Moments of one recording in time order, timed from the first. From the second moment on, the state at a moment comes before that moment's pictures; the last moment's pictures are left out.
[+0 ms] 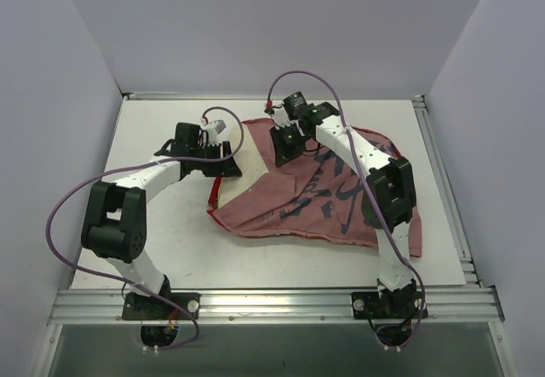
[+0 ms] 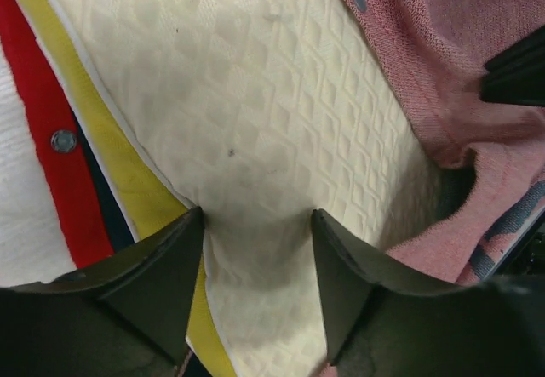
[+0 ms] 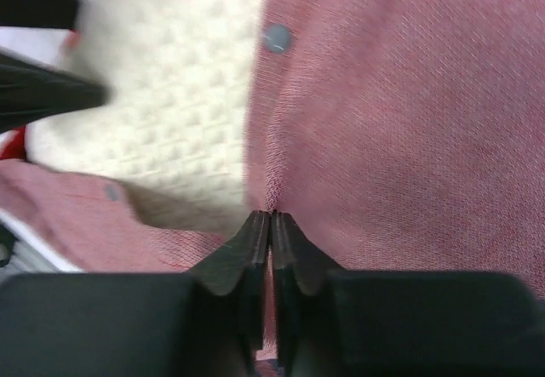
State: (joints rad) left arm -0.24 1.67 1.07 -0.22 0.53 -0.25; right arm 0.54 2.08 1.85 -0.88 -0.29 0.04
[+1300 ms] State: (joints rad) left arm -0.22 1.61 0.55 0.81 0.78 -1.06; right arm 0.57 1.95 1.64 -0.63 -0.66 0.47
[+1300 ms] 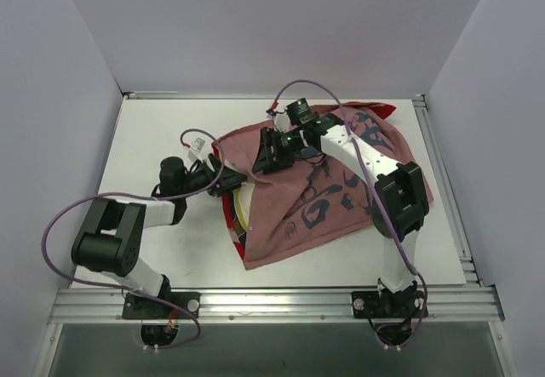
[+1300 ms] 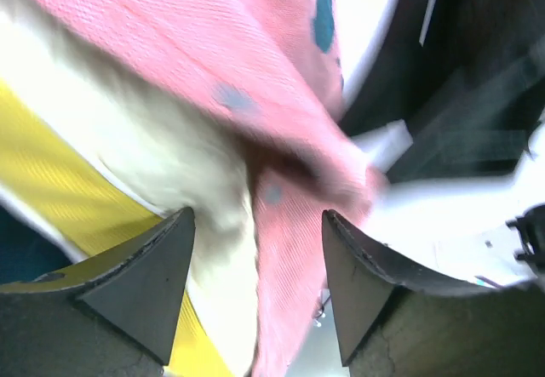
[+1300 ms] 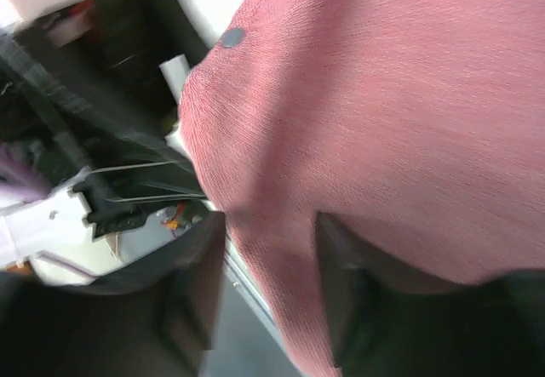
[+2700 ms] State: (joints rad) left arm -0.33 1.97 0.68 1.10 0.60 -1.31; right arm 0.73 2.26 2.16 -0.87 -0.40 0.27
